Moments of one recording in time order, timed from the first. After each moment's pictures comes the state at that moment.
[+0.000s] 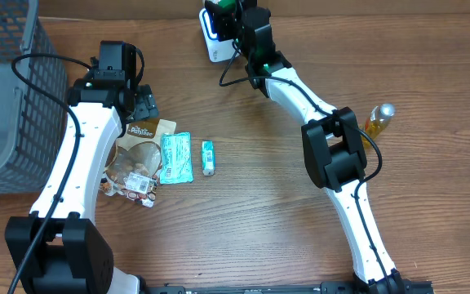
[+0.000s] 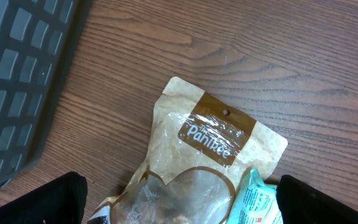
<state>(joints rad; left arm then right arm) -0.06 1.69 1.43 -0.92 -0.31 -0.36 0.42 2.66 2.21 0.33 -0.03 0.28</state>
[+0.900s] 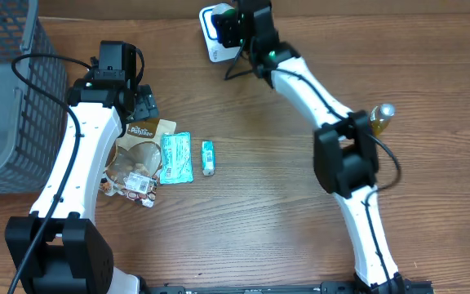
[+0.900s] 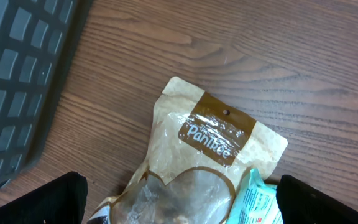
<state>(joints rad) -0.06 1.69 1.43 -0.92 -0.31 -0.36 0.42 2.48 2.21 -0.19 -0.03 0.28</state>
